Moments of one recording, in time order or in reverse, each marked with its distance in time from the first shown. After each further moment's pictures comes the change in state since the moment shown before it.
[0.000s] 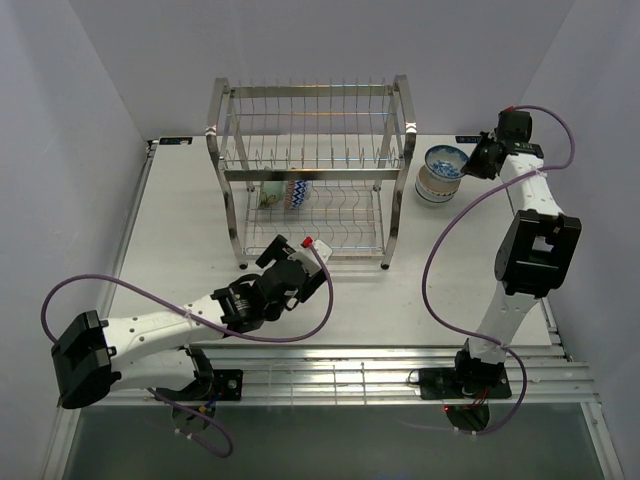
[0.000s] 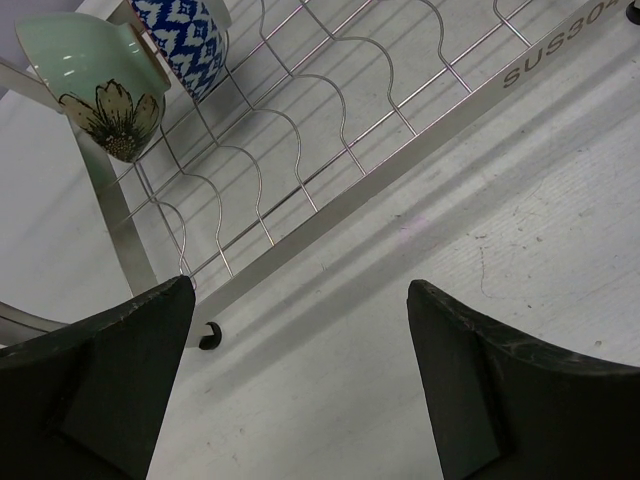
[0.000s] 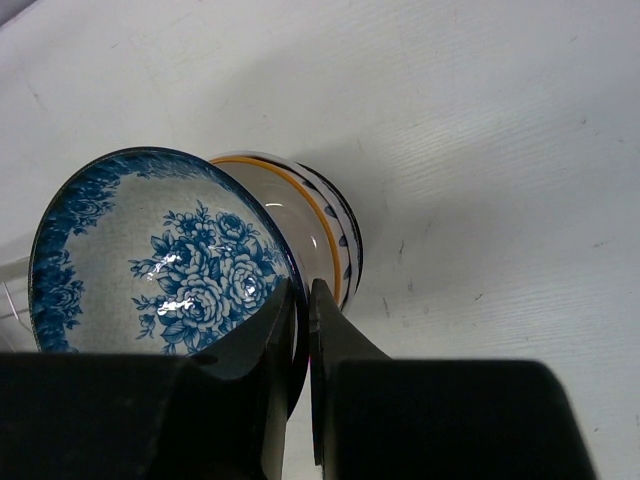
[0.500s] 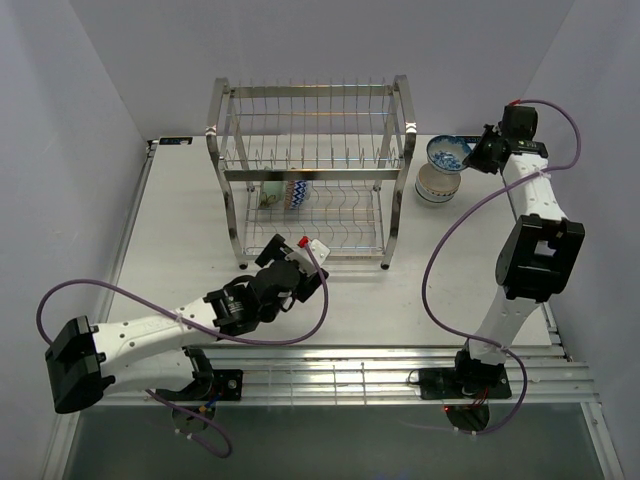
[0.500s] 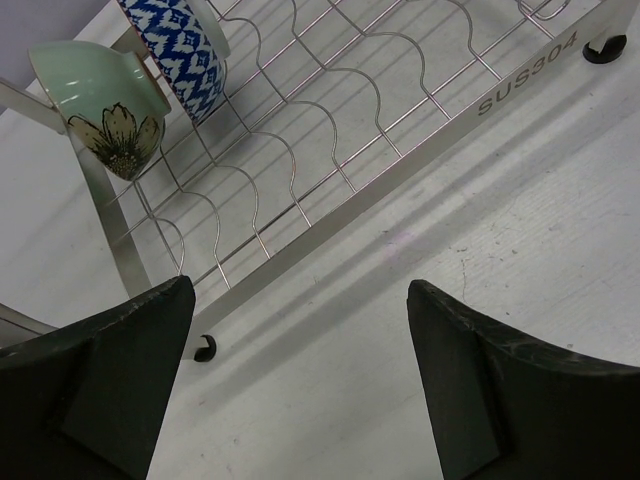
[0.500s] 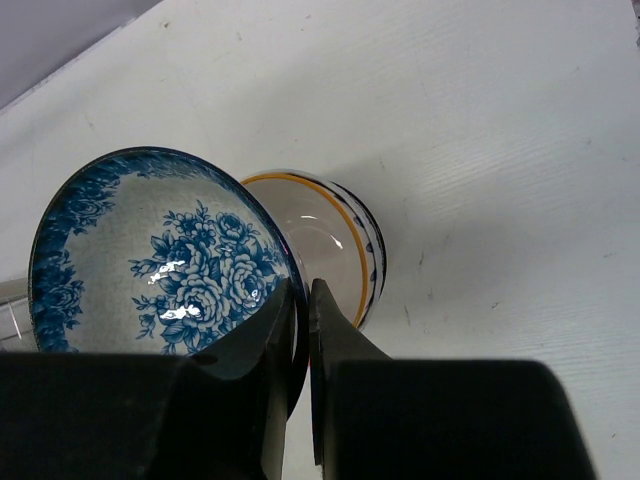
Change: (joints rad) left arm -0.007 -0.059 -0.005 0.012 0.025 0.003; right arm 0.000 -0.053 -0.009 0.037 -0.012 0.049
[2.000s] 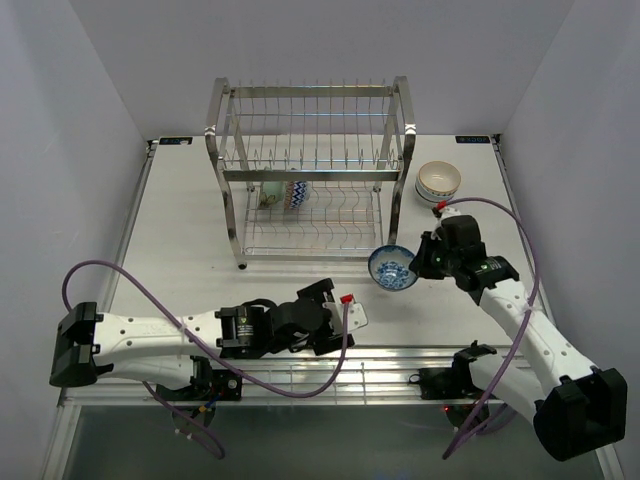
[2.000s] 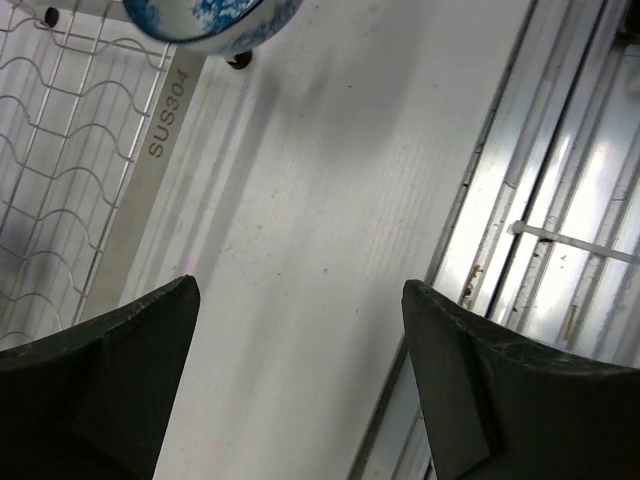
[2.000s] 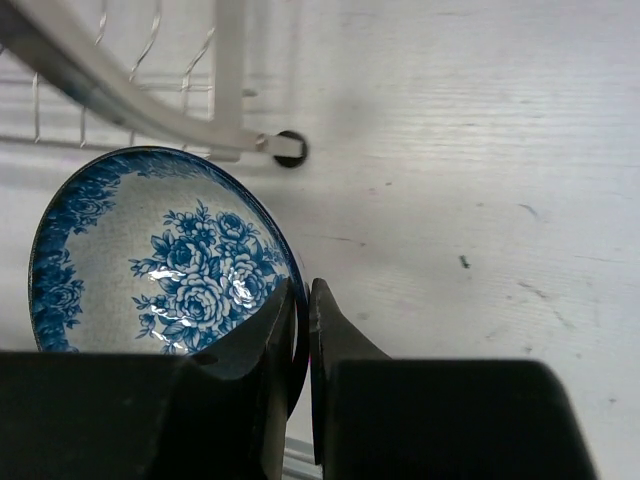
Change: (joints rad) left arm -0.326 0.041 0.091 -0.155 0.274 0.054; right arm 0.519 -0.910 -0.993 -0.016 0.053 -0.025
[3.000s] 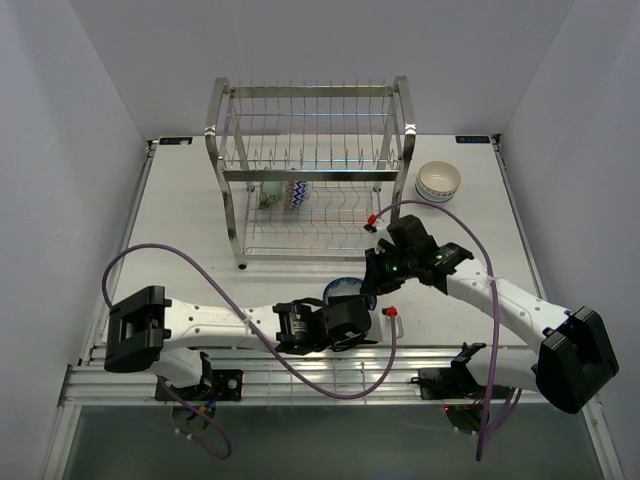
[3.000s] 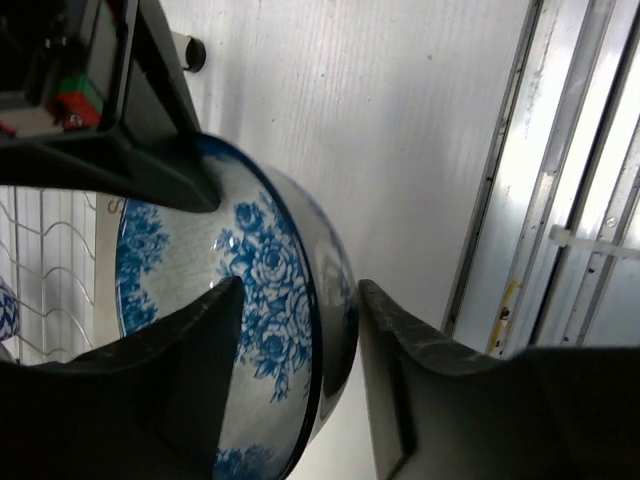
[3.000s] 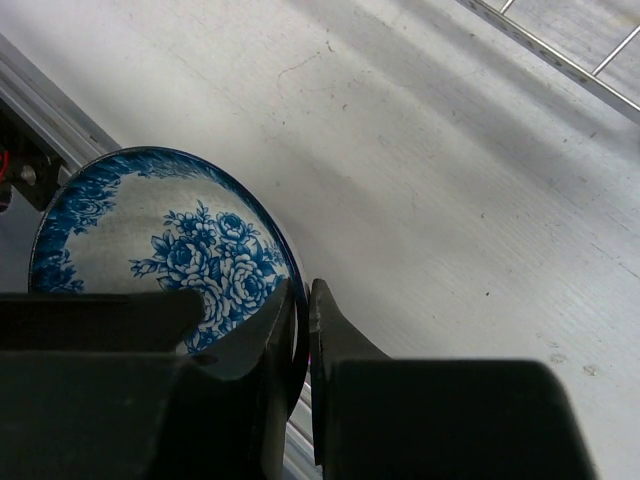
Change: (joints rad) left arm -0.013 0.374 0.206 -0.040 -0.034 0.147; right arm 0.292 0.233 0.098 0.029 -0.269 -0.051
